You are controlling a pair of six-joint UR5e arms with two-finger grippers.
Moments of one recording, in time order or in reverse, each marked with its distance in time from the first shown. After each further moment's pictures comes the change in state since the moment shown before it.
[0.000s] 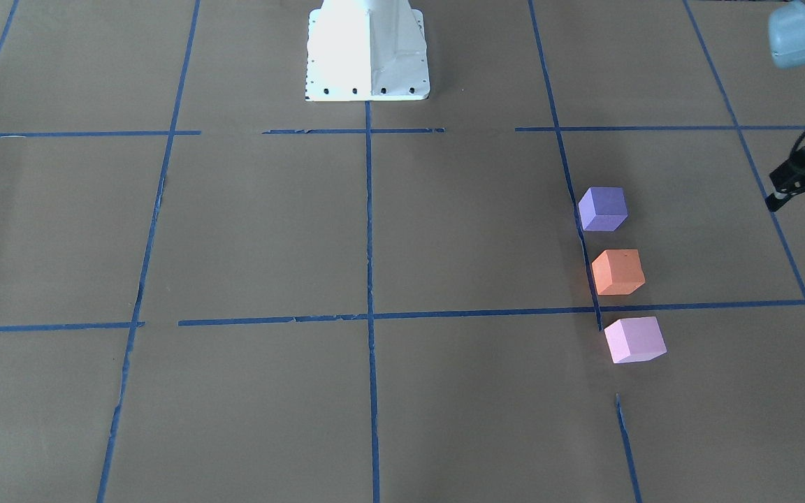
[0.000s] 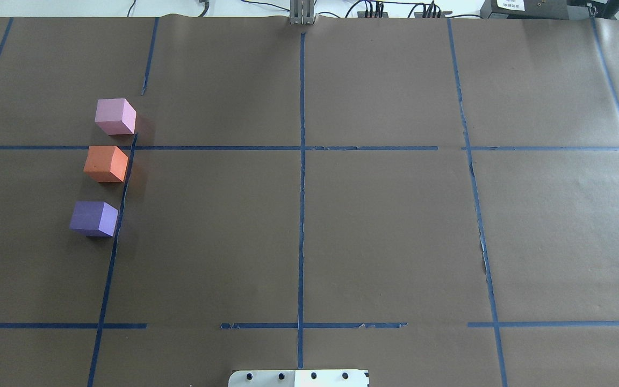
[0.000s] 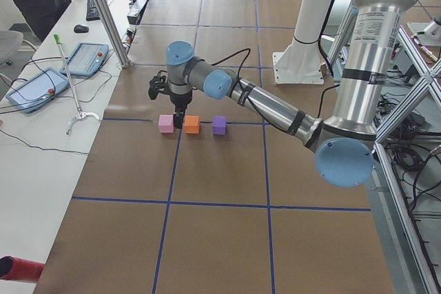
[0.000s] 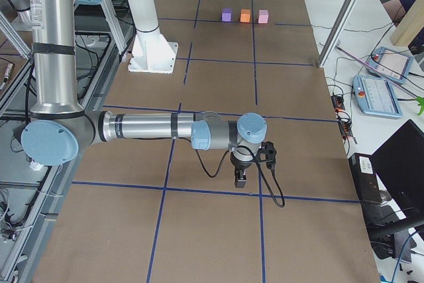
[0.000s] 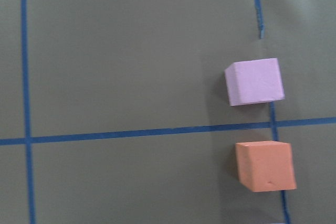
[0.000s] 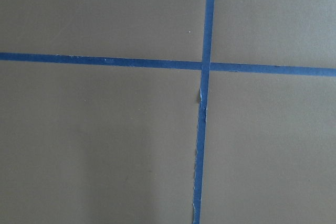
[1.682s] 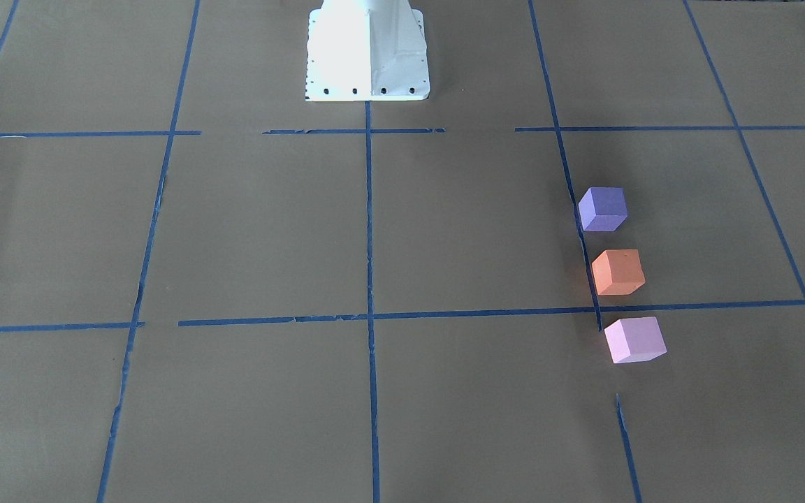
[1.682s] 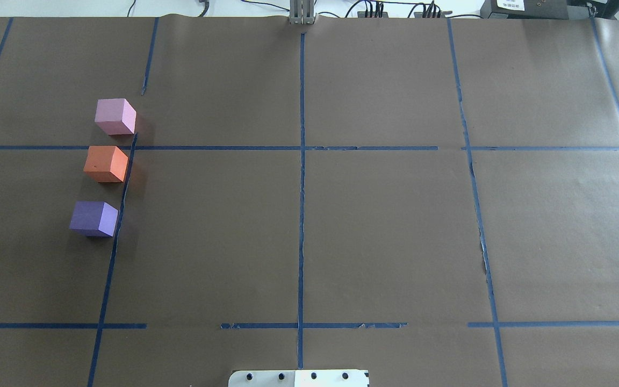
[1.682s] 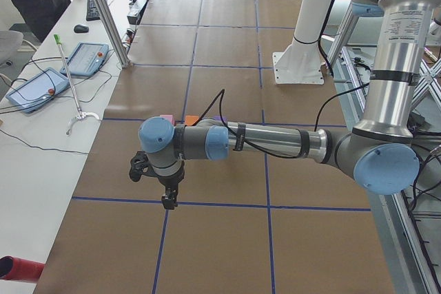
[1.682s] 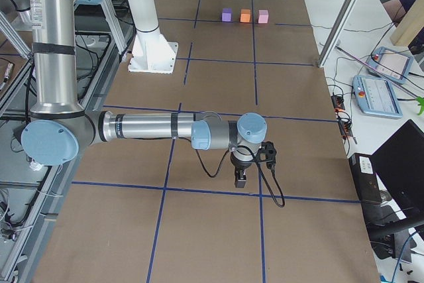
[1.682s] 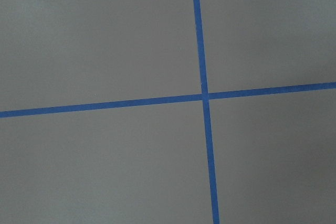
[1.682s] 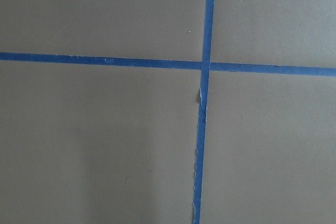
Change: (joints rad) left arm -0.236 0.046 0.258 0.066 -0.023 0.350; right arm 0.000 0.000 0.000 -0.001 0.000 0.000
